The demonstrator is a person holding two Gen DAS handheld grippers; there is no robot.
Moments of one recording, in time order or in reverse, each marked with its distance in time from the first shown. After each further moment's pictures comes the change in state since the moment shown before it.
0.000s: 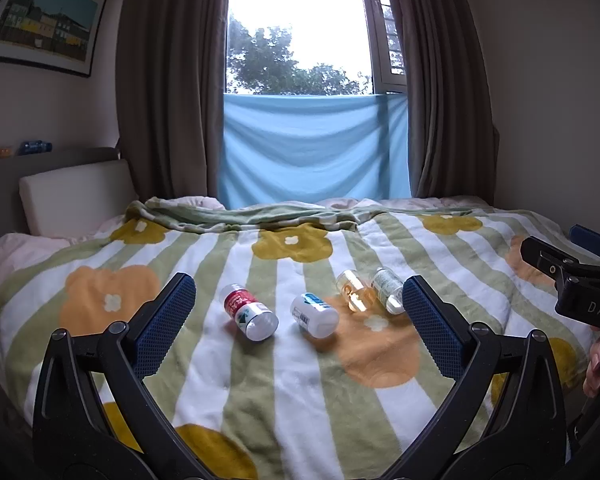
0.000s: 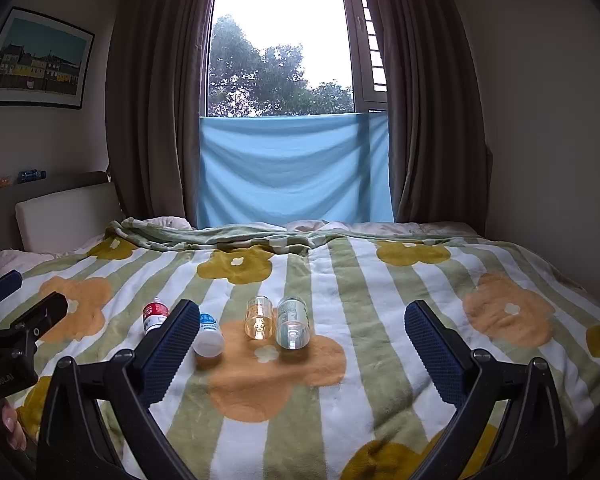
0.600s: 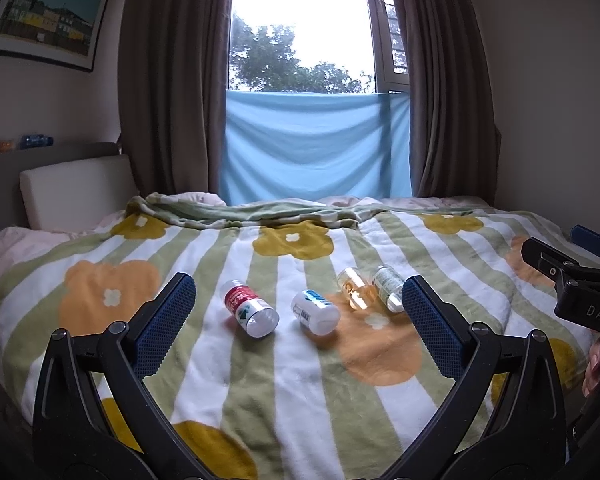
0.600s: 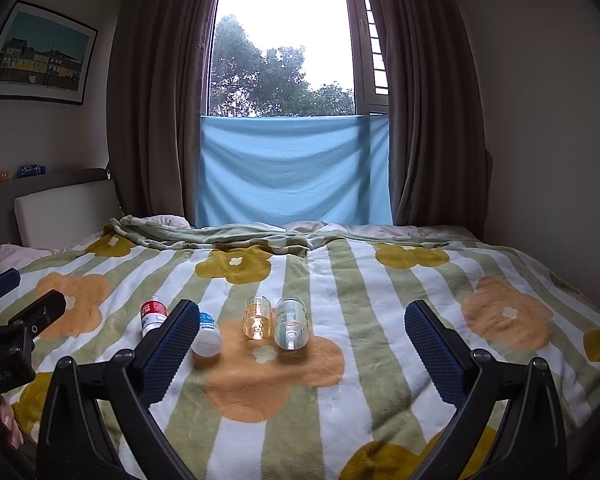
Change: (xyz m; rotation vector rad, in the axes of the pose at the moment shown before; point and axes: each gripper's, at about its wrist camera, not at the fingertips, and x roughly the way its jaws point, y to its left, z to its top) left arm 0.002 0.005 -0.005 -0.011 0.006 -0.007; right arm 0.004 0.000 -0.007 -0.009 -0.002 -0.003
